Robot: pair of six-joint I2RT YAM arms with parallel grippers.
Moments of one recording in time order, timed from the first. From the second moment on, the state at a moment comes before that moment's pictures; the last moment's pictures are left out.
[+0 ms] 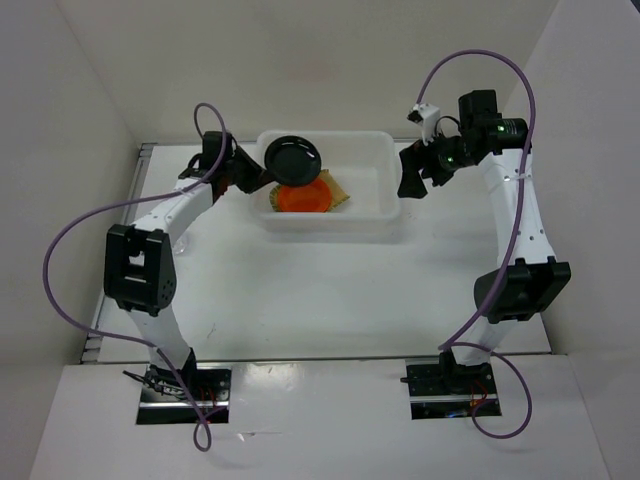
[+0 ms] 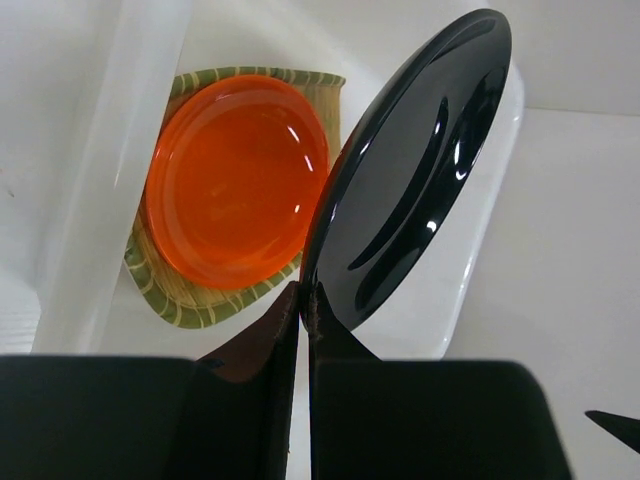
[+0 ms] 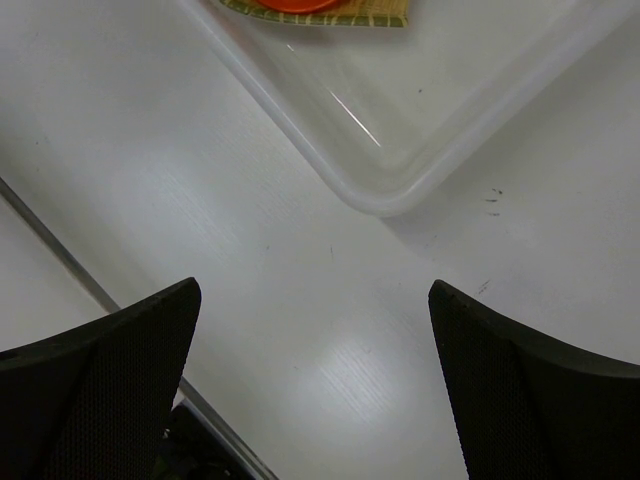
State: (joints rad) left arm -0.16 1.79 1.42 -0.22 0.30 -1.00; right arm 0.04 1.69 1.98 -1.29 -0.57 -0.51
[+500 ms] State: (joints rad) left arm -0.24 2.00 1.57 -0.34 0.29 -1.00; right arm 0.01 1.69 1.97 -1.29 -0.59 -0.51
